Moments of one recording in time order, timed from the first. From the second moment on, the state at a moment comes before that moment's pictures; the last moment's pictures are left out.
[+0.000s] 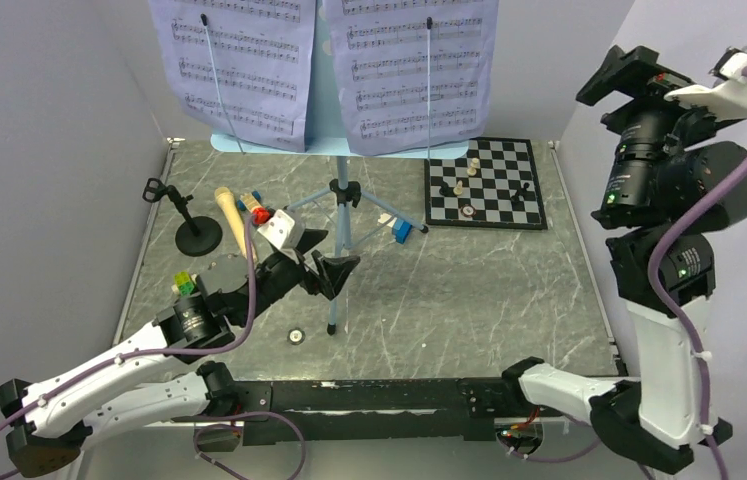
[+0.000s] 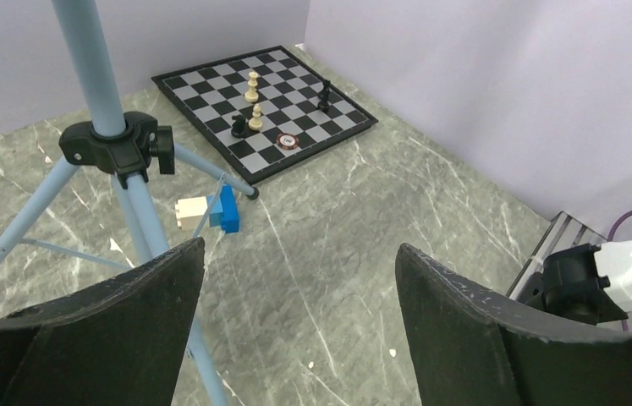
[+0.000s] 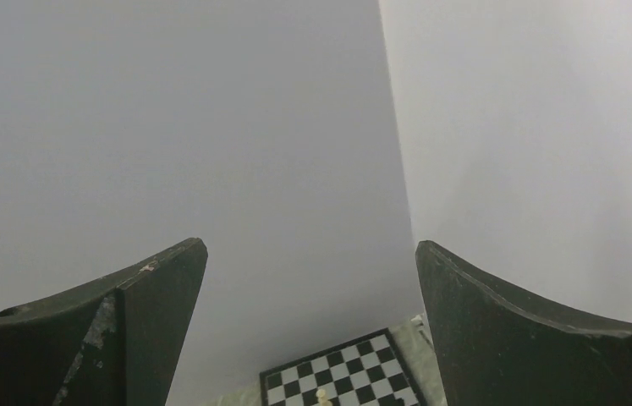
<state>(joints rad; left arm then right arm) -1.02 0.75 0.82 -0.03 -0.22 -0.21 0.49 1.12 1.93 -0.26 0.79 -0.15</state>
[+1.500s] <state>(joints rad) -1.02 0.89 1.15 0.28 0.03 -0.16 -0.06 1.04 1.07 0.67 -0.71 0.99</state>
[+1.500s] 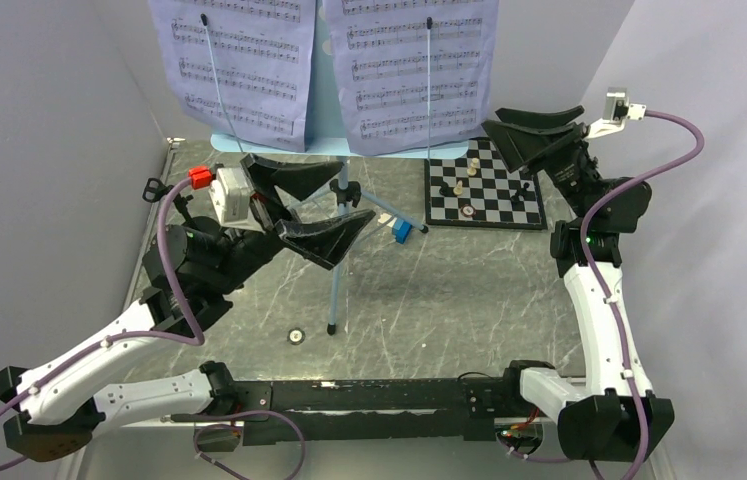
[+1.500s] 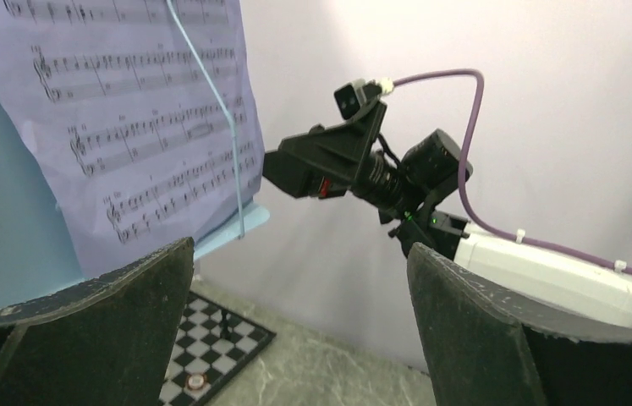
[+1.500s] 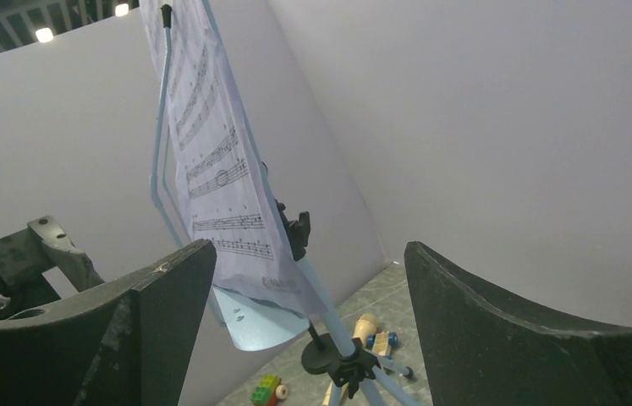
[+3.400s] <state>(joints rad) -0.94 1.46 1.84 0.08 0.09 -0.25 0.03 1.04 1.12 0.59 -0.75 0.92</state>
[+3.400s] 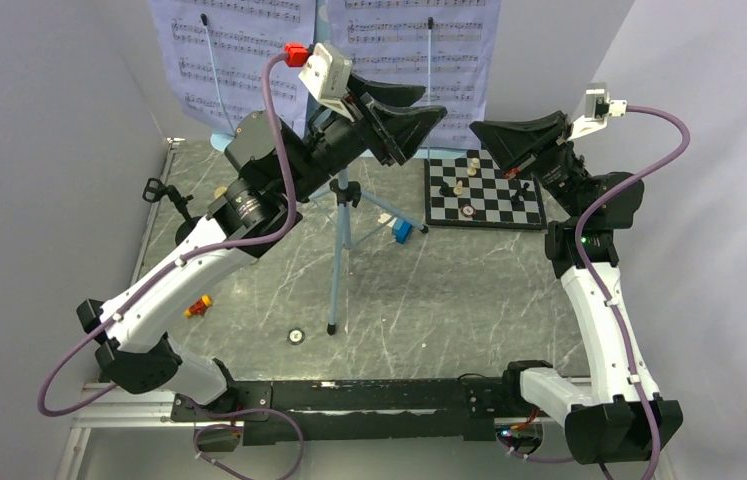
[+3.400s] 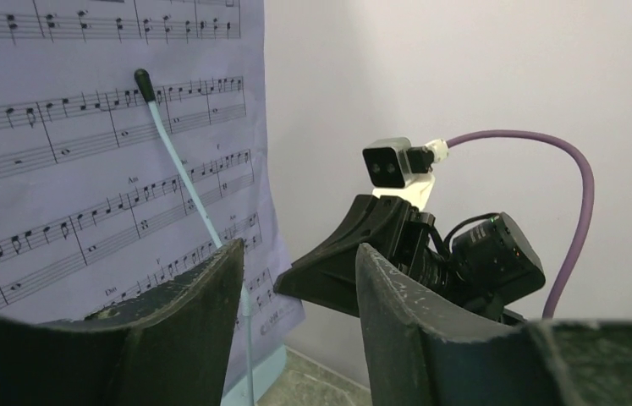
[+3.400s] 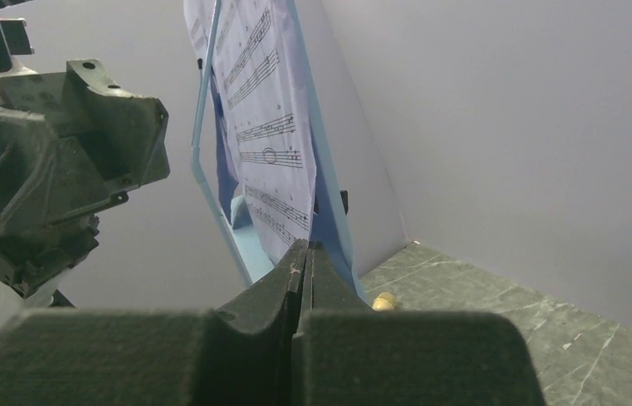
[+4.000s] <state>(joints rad) -0.93 1.55 1.95 0.06 0.02 -0.24 0.05 1.04 1.12 0.57 -0.75 0.90</state>
